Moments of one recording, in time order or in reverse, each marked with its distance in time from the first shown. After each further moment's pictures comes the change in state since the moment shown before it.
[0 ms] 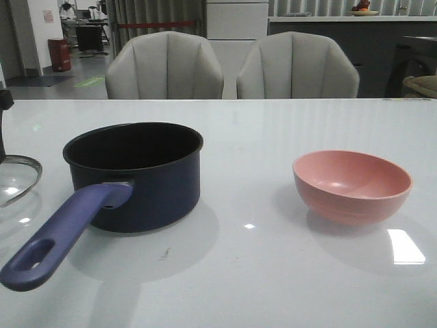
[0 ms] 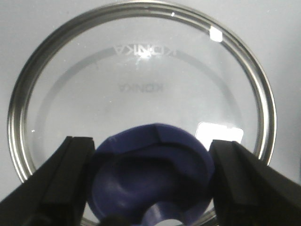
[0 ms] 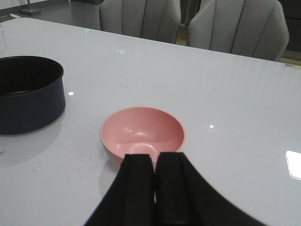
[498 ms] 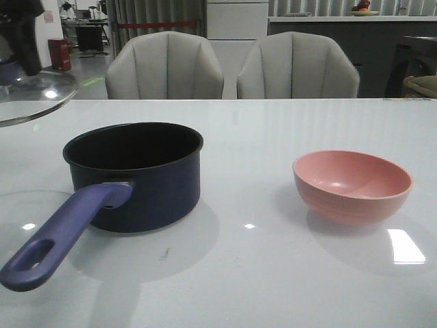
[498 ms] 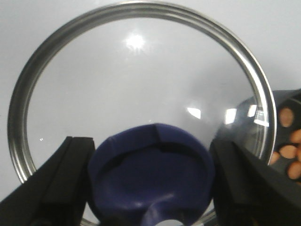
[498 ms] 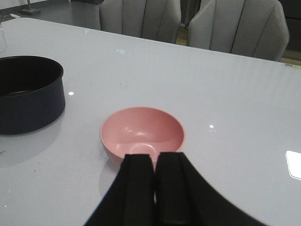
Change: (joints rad) left arm -0.149 -0.010 -0.389 0.003 0.210 0.020; right arm 0.000 0.000 0.000 0.000 0.000 0.000
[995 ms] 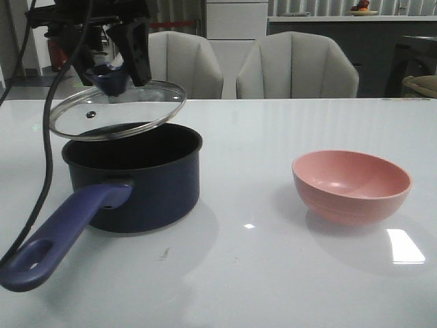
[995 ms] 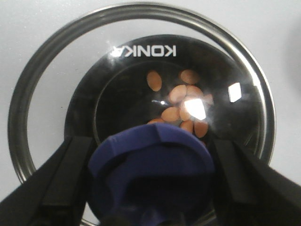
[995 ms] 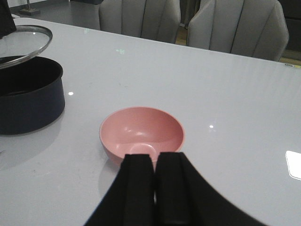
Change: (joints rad) left arm -0.284 0.038 -0.021 -0.020 0.032 0.006; right arm 0.000 0.000 0.000 0.000 0.000 0.000
